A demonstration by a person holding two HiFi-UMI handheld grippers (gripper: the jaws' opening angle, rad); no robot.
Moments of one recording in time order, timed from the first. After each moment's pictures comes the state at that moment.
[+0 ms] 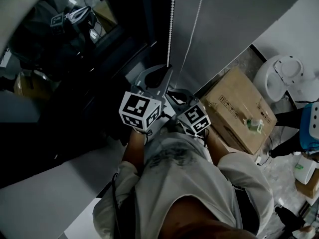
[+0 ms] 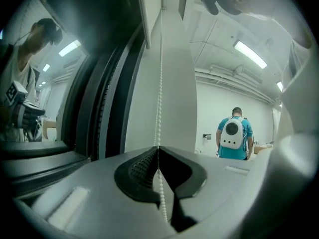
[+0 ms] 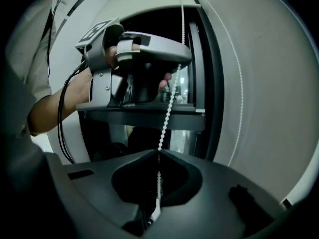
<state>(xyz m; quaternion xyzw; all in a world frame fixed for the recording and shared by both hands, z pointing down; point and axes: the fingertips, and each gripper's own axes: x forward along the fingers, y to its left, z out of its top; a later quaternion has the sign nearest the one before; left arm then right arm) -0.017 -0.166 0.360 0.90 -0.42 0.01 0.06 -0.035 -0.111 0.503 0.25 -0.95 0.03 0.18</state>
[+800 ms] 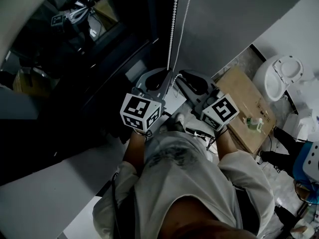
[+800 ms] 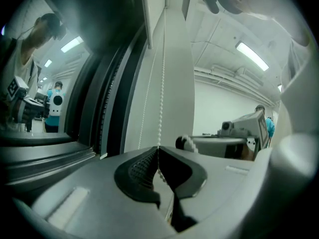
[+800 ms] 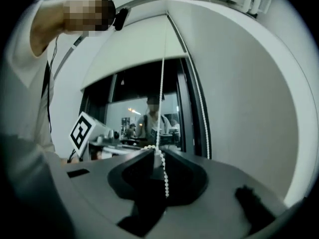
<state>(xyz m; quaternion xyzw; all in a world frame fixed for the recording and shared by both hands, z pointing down) -0.022 -0.151 0.378 0.90 -0.42 0.01 0.08 -0.003 -0.125 0.356 0.26 -0.96 0.02 0.00</state>
